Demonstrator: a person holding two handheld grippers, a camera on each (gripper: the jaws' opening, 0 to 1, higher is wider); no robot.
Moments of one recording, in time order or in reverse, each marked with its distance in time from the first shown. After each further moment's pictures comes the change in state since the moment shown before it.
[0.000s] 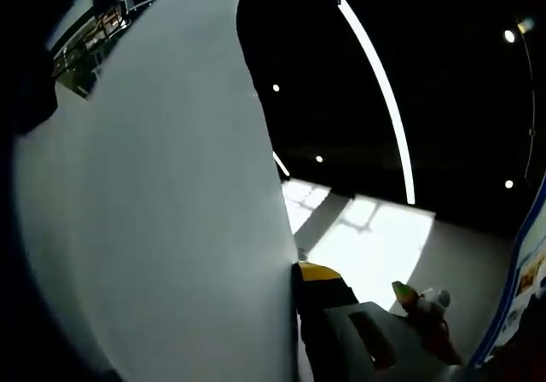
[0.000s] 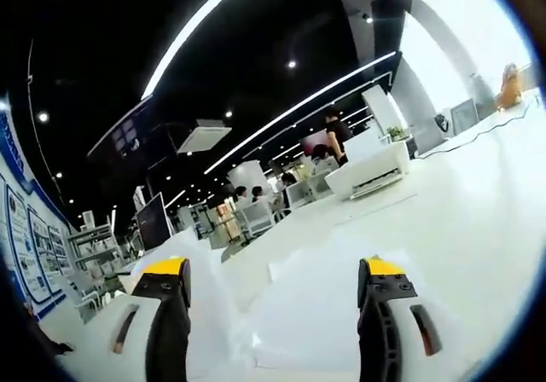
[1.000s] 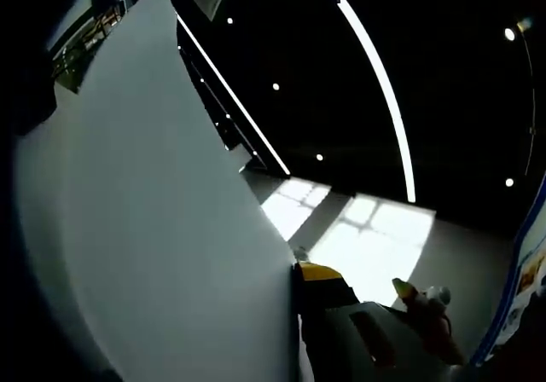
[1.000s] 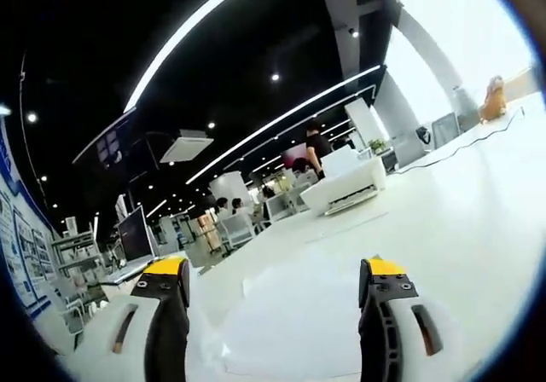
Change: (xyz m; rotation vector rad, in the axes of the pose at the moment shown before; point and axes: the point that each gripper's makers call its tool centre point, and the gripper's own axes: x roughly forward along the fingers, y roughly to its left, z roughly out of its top) left arm 0.001 -0.002 -0.003 0.007 0.008 0.002; right arm -0.021 -0.037 0.031 -0.018 -0.065 -0.102
